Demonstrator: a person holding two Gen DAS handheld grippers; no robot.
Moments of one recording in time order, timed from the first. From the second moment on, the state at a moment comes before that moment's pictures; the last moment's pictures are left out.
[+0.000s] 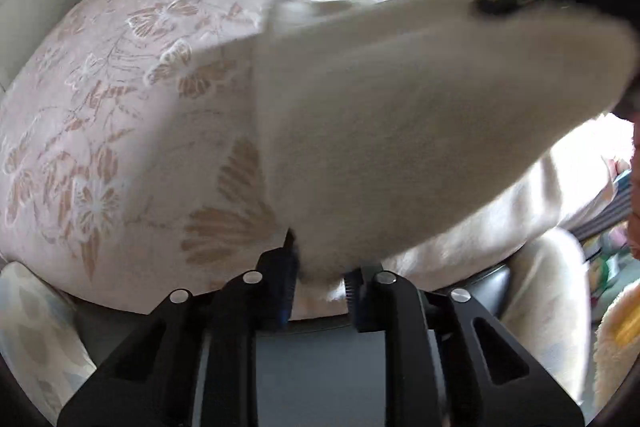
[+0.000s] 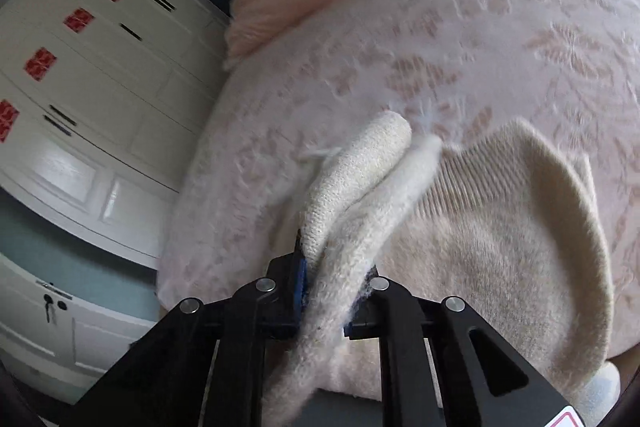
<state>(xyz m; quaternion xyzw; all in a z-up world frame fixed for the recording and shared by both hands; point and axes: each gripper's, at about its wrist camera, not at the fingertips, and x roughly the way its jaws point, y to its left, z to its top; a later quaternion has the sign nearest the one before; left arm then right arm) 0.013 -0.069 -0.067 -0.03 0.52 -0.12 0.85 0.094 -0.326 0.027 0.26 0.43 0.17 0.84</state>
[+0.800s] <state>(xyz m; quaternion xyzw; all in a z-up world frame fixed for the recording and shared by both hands) -0.014 -0.096 -0.014 -0.04 0.47 -0.16 0.87 -0.004 -0.428 -0.014 0.24 0.46 0.06 0.85</state>
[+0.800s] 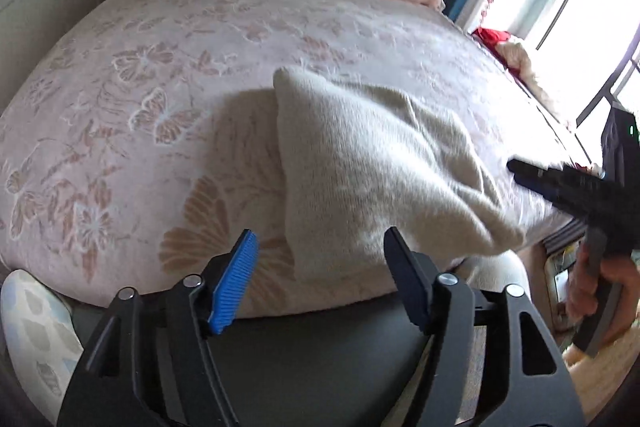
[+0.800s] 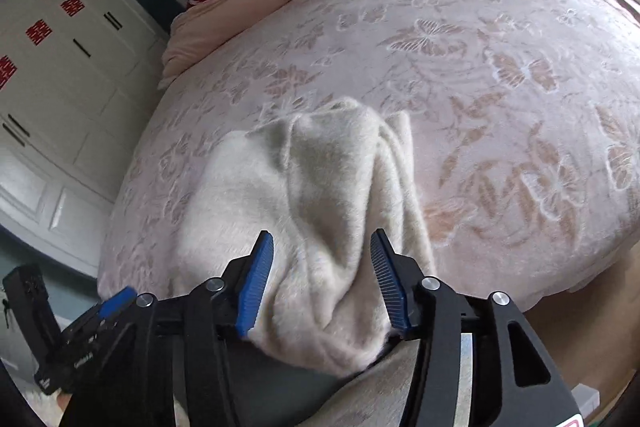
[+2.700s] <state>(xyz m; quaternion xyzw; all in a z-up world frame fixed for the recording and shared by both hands) 0.010 -0.106 -0.011 -0.03 0.48 -0.12 0.87 0.063 -0.413 -0.015 0.15 0.48 -0.01 0.86</state>
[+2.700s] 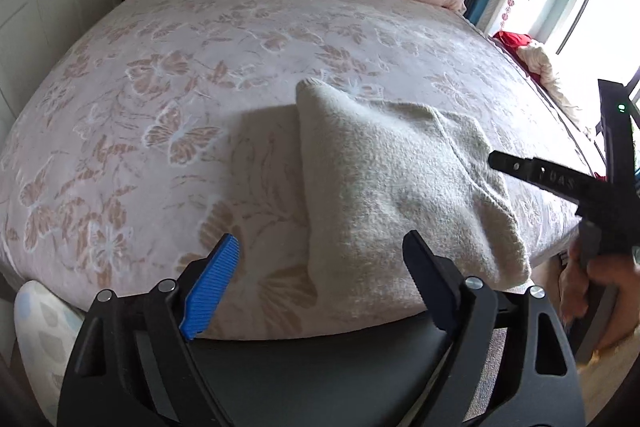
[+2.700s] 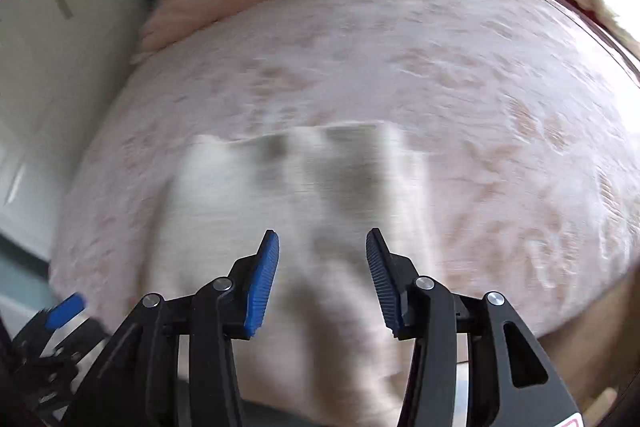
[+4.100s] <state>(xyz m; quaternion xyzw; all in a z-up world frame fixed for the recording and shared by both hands) 0.045 -0.187 -0.052 0.04 0.52 -0.15 0.84 0.034 -0.401 -0.064 0.15 0.53 0.02 0.83</state>
